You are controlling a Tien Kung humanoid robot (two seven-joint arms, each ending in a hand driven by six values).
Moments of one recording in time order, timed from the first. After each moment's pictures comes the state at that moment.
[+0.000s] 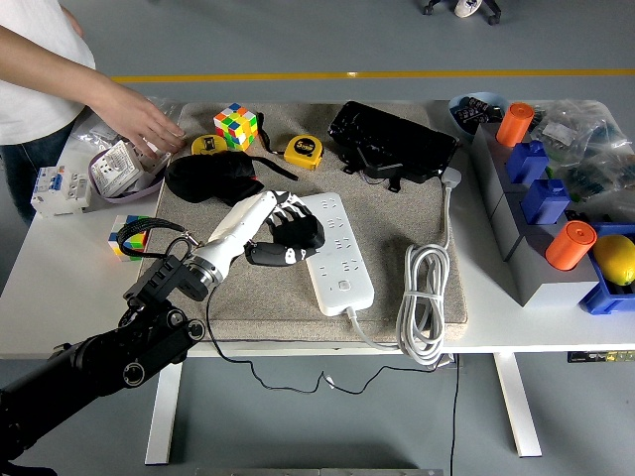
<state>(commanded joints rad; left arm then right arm) -0.57 0.12 -0.62 -0.90 1.51 0.40 -0.23 -0.02 -0.27 0.89 0.28 -0.40 -0.06 -0.02</state>
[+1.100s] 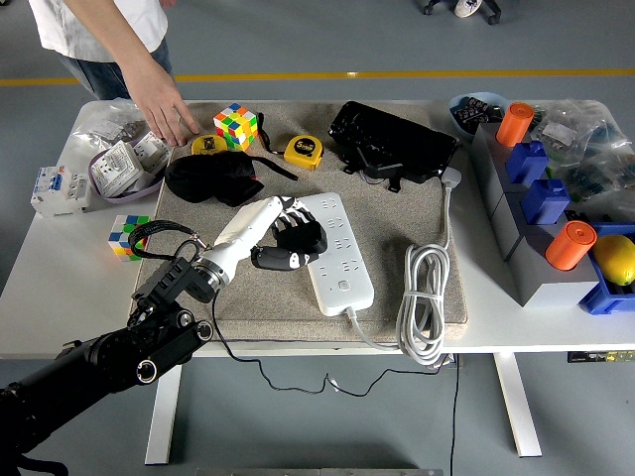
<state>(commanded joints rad) -0.60 0.09 -0.58 -0.81 1.51 0.42 -0.25 -0.02 -0.27 0.90 0.29 -0.41 -0.06 -0.02</state>
